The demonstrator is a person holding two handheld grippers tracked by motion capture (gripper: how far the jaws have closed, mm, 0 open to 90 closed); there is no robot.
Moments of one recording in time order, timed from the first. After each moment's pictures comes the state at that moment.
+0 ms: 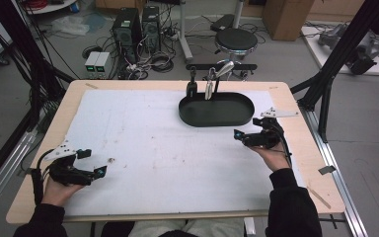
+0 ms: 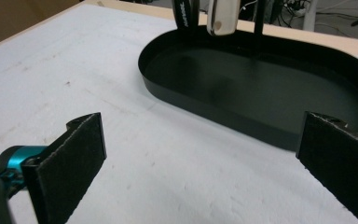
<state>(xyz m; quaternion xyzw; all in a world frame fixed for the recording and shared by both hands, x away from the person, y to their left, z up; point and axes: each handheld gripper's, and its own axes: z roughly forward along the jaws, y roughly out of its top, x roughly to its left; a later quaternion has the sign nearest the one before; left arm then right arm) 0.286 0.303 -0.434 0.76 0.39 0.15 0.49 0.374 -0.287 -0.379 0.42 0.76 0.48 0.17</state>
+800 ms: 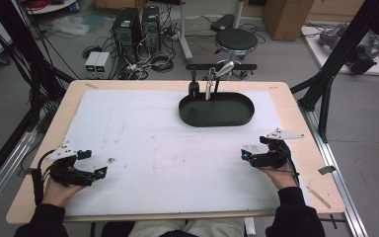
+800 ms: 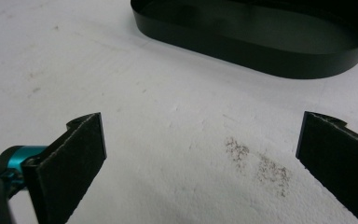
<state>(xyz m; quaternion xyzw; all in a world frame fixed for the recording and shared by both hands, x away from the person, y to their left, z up) 0.285 0.302 -0.435 0.77 0.39 0.15 0.49 0.337 -0.310 -0.419 0.41 0.77 0.45 0.18</state>
